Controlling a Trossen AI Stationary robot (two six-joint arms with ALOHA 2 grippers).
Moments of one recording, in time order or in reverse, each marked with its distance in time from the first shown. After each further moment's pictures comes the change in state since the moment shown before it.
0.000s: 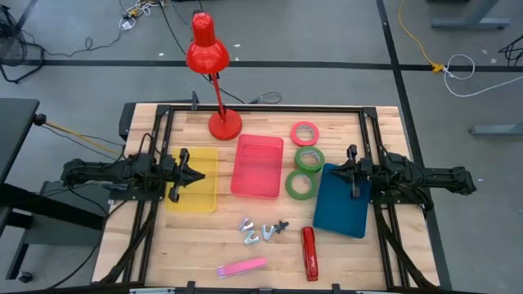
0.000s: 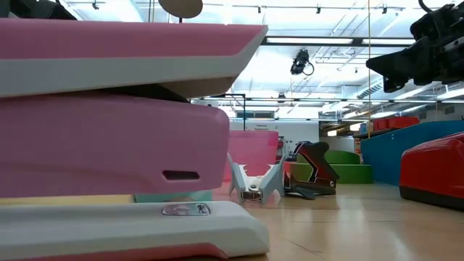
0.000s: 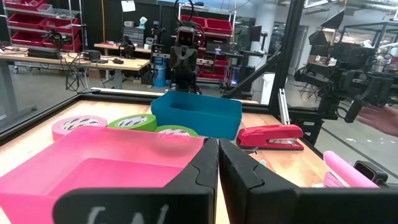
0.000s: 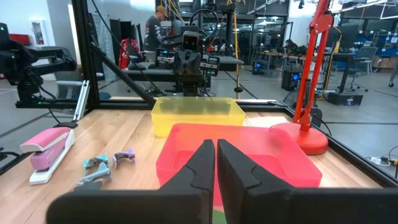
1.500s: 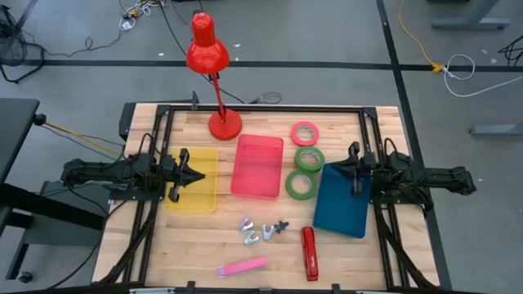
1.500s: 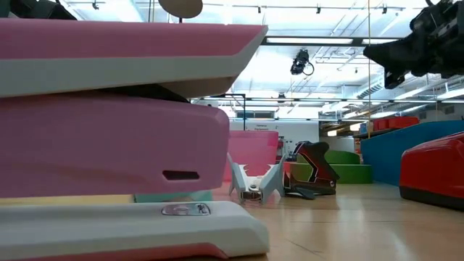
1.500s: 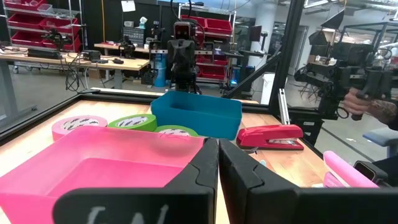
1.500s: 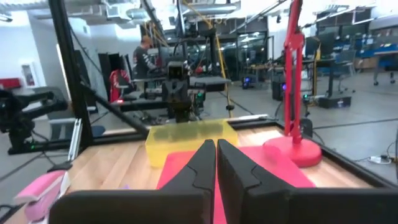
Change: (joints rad) left arm 0.000 0.000 0.000 0.000 0.000 0.000; right arm 0.000 0.000 0.011 0.094 0.069 0.107
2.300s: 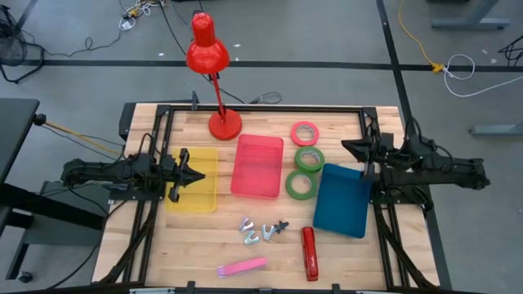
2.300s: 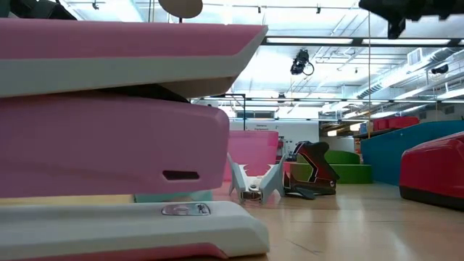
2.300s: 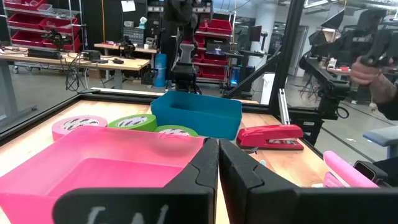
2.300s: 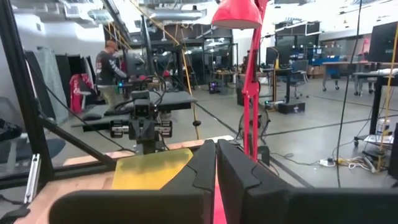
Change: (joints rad) left arm 0.000 0.000 0.000 0.000 0.000 0.000; right arm 0.000 0.280 0.445 -0.180 0.150 -0.050
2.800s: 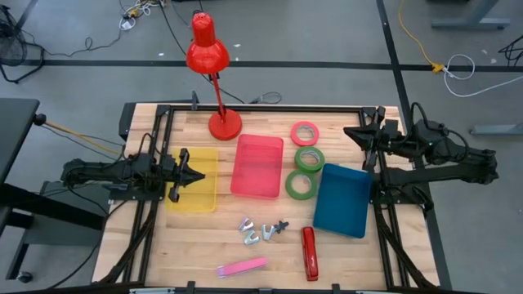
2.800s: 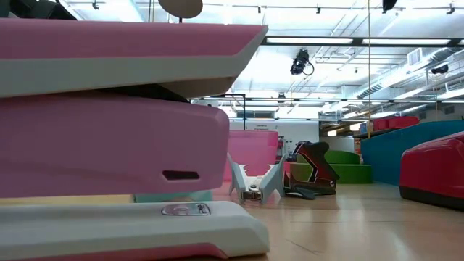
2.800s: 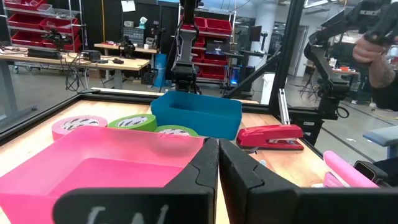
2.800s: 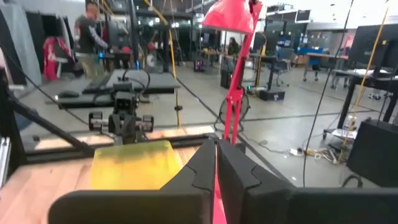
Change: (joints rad) left arm 0.000 0.000 0.000 0.000 0.000 0.000; right arm -0.002 0.232 0.341 -0.227 0.052 -0.085
